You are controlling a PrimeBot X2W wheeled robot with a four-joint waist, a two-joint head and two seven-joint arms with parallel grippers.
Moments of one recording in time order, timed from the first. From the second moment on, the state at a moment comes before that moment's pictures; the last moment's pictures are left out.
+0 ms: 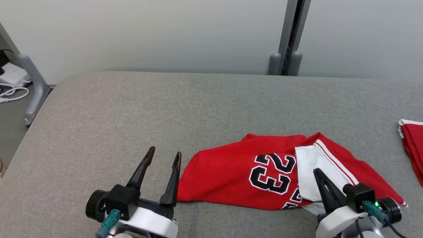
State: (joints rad) left arm -0.07 0.05 -0.27 0.15 -0.21 -0.03 -0.26; right arm -0.15 -0.10 0.17 0.50 0.08 0.13 -0.26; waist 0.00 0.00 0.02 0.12
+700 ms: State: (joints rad) left arm -0.04 0.05 -0.31 0.16 -0.27 -0.01 -0.26; right arm -0.09 -0.07 0.06 0.12 0.10 0.13 -0.26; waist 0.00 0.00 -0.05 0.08
